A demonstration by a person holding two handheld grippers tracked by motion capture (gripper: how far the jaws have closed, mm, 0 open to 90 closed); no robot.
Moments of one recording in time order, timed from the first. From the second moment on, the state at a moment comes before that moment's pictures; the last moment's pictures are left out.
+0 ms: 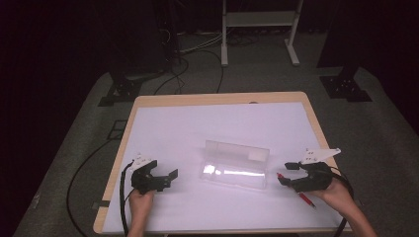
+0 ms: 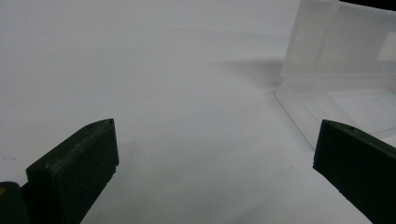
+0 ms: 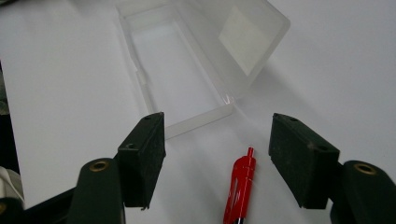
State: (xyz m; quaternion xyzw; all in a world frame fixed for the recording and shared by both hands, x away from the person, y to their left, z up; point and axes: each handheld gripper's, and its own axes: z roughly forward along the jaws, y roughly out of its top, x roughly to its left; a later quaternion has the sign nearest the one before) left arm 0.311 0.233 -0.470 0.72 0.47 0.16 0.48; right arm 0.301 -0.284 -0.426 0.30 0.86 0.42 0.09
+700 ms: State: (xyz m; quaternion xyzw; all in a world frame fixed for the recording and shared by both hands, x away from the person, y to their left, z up) left arm 0.311 0.232 -0.470 0.72 0.47 0.16 0.49; right arm 0.292 -0.300 -0.441 0.32 0.86 0.39 0.09
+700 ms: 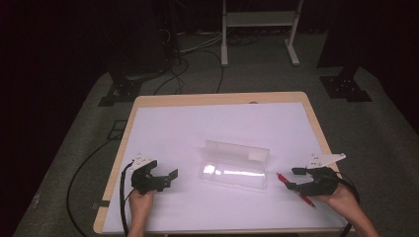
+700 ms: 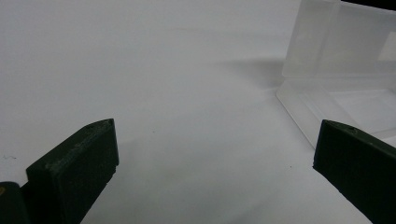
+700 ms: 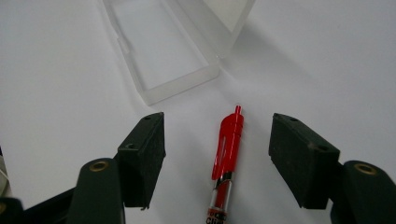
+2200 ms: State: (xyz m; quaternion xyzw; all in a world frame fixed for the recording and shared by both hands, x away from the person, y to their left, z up) left arm 0.311 0.233 -0.470 0.72 0.47 0.16 0.48; right arm 0.273 -0.314 -0.472 0.35 0.86 0.36 0.11
